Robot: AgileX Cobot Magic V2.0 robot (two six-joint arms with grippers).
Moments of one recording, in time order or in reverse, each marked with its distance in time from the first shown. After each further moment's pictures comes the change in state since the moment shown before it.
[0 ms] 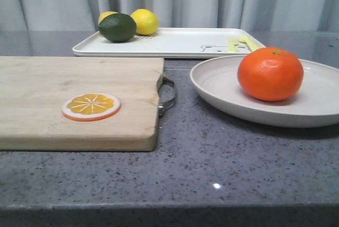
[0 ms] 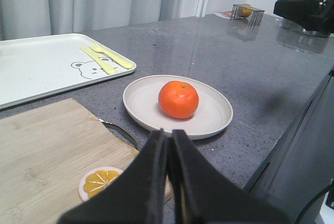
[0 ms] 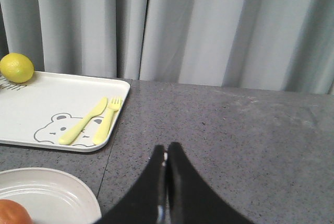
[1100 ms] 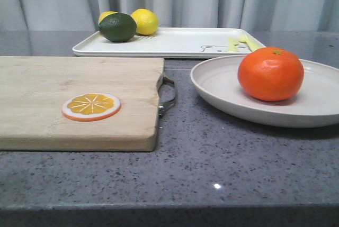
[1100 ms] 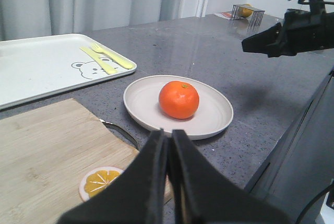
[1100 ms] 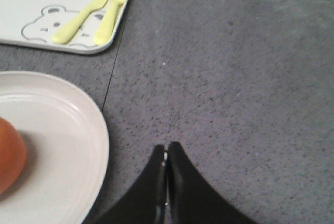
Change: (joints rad) left arm 0.000 0.000 0.000 0.000 -0.002 0.001; right arm 0.058 0.306 -0.082 0.002 0.176 0.007
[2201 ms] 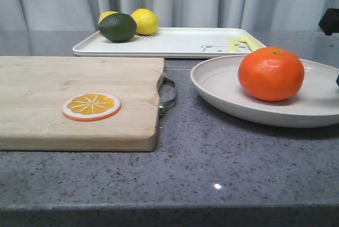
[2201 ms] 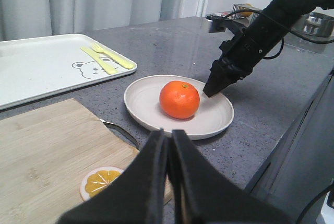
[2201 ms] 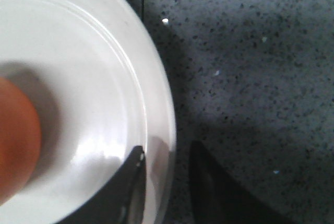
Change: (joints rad) left arm 0.000 0.000 0.000 0.002 0.000 0.002; right arm 0.061 0.533 -0.315 0.248 0.398 0.002
